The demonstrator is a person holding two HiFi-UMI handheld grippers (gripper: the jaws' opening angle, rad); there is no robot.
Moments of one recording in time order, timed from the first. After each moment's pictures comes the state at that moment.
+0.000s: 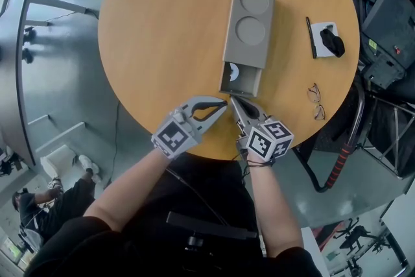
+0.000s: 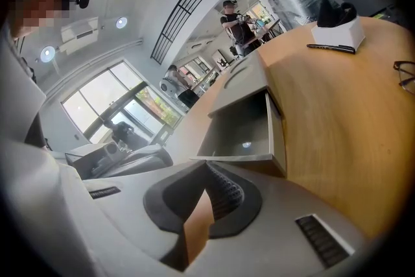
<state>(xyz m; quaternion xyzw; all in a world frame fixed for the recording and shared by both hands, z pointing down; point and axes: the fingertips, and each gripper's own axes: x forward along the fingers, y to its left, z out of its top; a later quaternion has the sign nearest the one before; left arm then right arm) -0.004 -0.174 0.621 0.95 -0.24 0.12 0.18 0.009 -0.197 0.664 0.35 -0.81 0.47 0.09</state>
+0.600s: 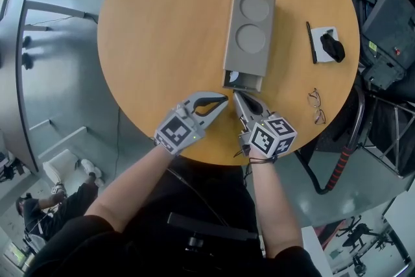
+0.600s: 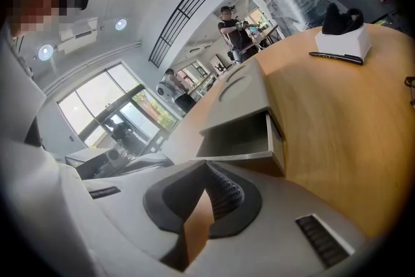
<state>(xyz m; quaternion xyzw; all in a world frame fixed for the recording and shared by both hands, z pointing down) -0.008 -0.215 0.634 0.94 -0.24 0.13 0.19 0.011 -0.242 0.664 0.37 -0.80 0.46 0.08</state>
